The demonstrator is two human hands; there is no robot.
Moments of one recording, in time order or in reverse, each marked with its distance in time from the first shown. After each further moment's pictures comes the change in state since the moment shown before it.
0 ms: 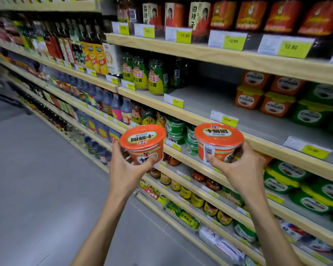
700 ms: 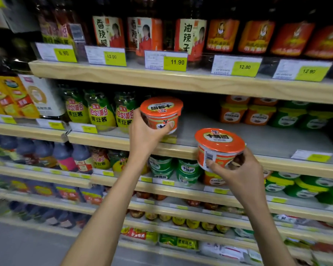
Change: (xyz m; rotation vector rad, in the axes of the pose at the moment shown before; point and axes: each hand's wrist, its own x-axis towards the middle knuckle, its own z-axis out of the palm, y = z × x) left_hand 0.292 -0.004 0.121 -0.013 -0.388 0.222; right_hand 0.088 -0.045 0.106 -0.006 0.368 0.210
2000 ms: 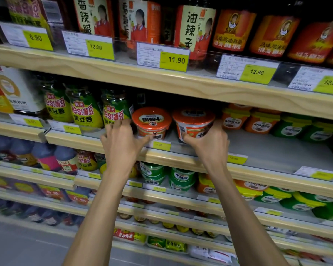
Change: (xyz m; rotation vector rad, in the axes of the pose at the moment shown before) left_hand 0.016 -0.026 -0.003 0.739 -0.004 -0.007; right_hand 0.108 -0.017 0.078 -0.334 0.083 -0.014
